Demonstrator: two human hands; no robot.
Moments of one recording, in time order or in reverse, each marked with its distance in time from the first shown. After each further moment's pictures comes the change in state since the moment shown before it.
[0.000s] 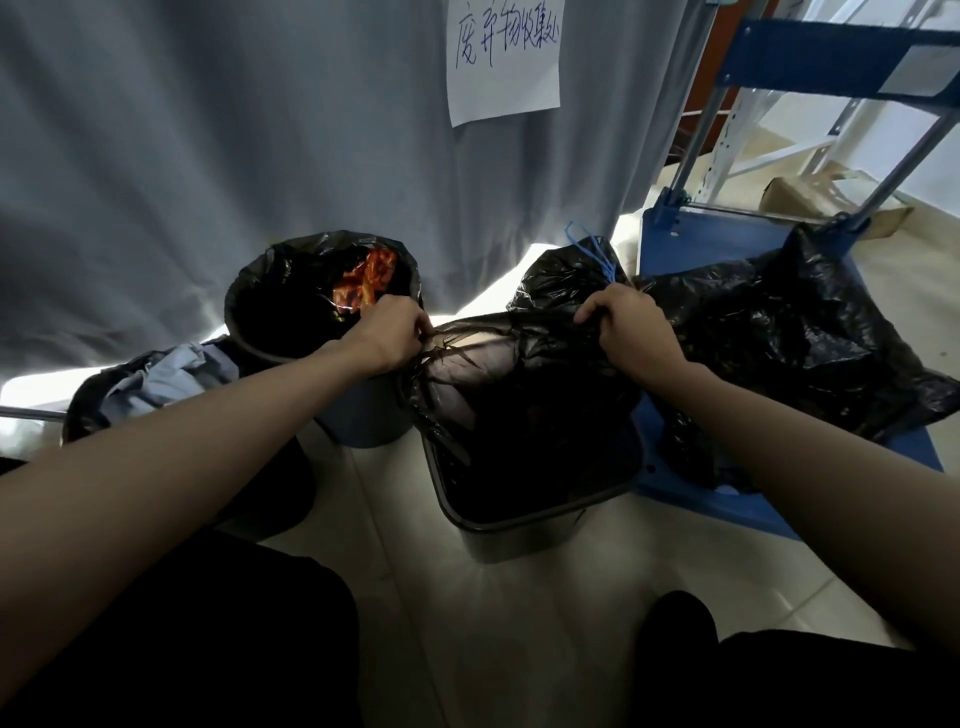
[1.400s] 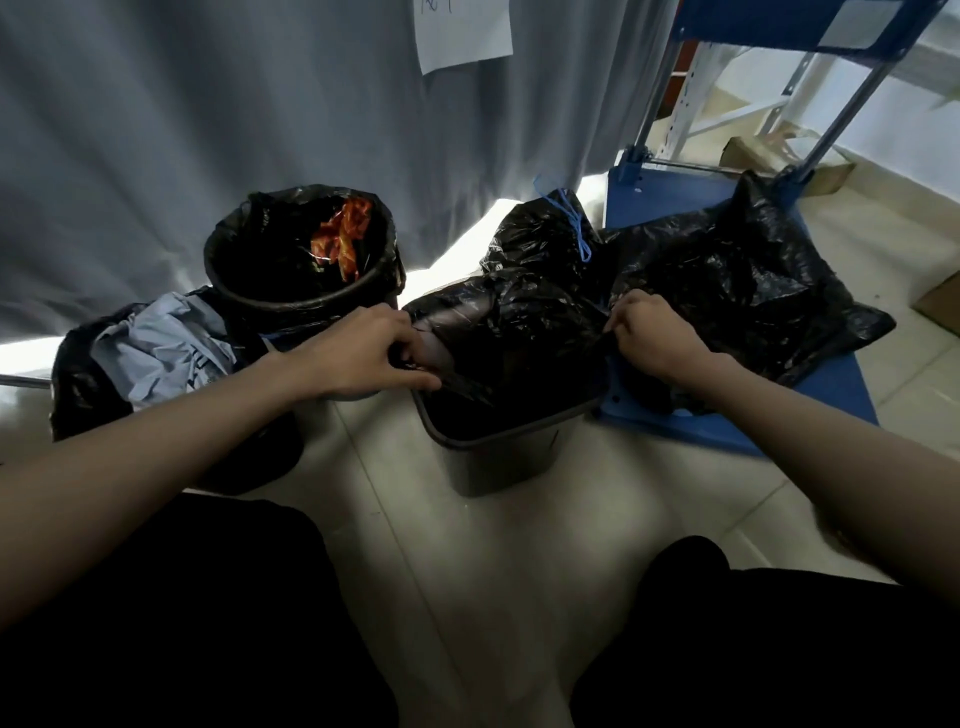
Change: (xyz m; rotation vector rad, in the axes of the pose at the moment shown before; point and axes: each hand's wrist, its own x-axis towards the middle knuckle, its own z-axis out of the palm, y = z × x) left_hand -0.098 0.000 0.009 0.081 -0.122 0.417; right_hand -0.083 0.045 -0.019 -0.247 -0.213 0.078
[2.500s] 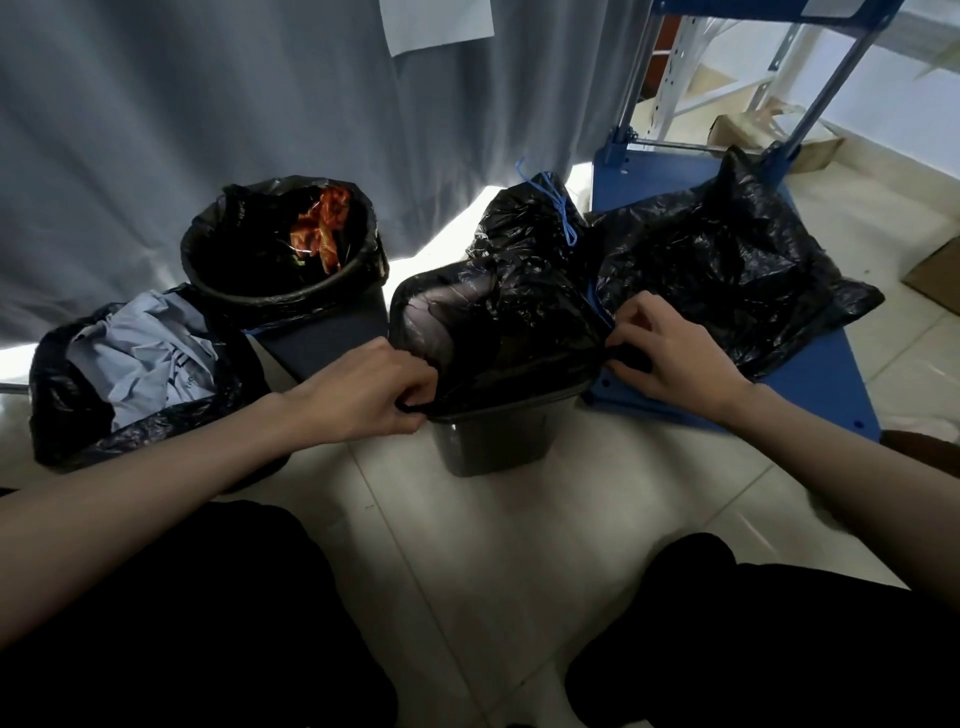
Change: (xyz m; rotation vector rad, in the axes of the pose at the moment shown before) left_hand -0.024 0.042 0.020 0.033 -0.021 0.156; right_hand -0.058 0.039 0.007 -0.078 0.250 -0.505
